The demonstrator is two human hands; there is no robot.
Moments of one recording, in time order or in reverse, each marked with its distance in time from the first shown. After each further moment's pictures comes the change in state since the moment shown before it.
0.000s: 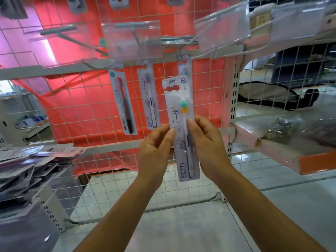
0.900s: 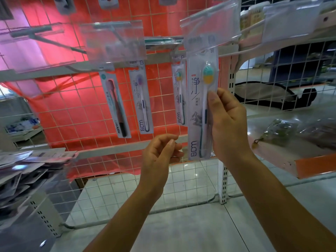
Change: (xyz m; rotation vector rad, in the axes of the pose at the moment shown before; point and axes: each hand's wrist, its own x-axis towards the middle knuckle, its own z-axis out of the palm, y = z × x) left_hand -0.004 -0.014 0.013 0.055 -0.033 -0.033; right_hand 0.028 -0.037 -0.027 -0.012 0.169 -0.214
